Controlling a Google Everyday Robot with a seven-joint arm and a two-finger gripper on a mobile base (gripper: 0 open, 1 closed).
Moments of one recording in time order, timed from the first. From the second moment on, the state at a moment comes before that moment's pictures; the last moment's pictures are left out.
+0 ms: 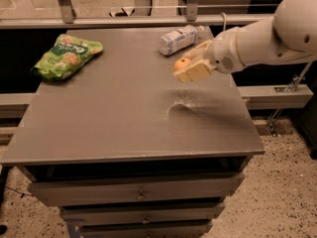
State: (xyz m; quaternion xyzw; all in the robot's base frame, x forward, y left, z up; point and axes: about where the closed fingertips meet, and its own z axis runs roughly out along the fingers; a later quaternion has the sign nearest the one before) arm 0.603 -0.089 0.912 -0.51 0.72 0.17 0.44
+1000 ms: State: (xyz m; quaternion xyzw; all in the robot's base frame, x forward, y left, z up) arm 0.691 0.092 0.892 -0.54 0.65 0.22 0.49
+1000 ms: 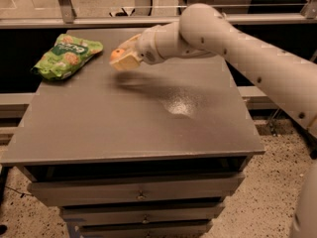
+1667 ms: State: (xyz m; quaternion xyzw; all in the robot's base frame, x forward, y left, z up) arm 0.691 0.176 0.881 -0.56 0.62 0.28 0.48
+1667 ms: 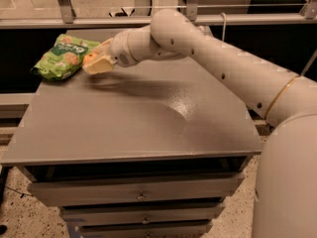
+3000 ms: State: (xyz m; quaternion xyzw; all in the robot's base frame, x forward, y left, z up) arm 0.677 0.228 0.858 -0.55 0.61 0.33 0.45
